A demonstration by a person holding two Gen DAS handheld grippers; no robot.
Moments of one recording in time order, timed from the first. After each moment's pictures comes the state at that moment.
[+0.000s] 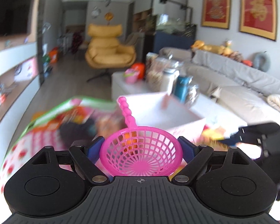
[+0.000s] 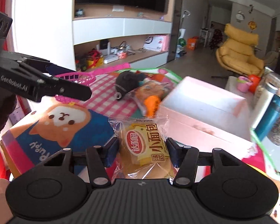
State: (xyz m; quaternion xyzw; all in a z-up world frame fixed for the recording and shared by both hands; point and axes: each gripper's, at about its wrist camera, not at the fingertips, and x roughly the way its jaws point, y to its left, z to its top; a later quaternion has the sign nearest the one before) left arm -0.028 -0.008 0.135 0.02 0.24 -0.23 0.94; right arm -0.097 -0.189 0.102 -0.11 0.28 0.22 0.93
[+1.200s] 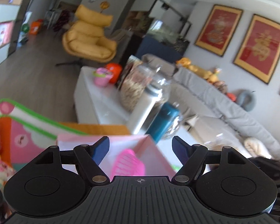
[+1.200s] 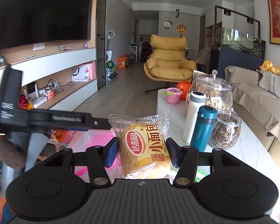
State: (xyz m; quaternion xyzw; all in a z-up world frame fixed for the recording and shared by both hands) left arm 0.184 -0.078 0.103 -0.15 0.26 -0.31 0.90; right arm 0.054 -0.268 0.134 -0.02 0.23 0.04 0.97
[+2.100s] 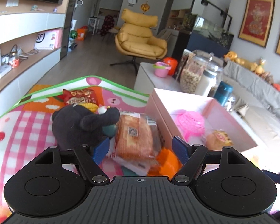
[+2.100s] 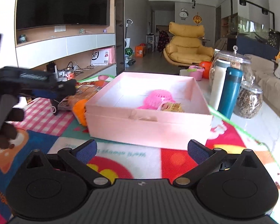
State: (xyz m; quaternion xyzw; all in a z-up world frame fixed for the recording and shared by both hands) left arm 0.093 0.006 0.050 -0.07 0.30 -0.13 0.94; right arm -0.040 -0.211 0.030 -0.02 0.25 0.09 0.96
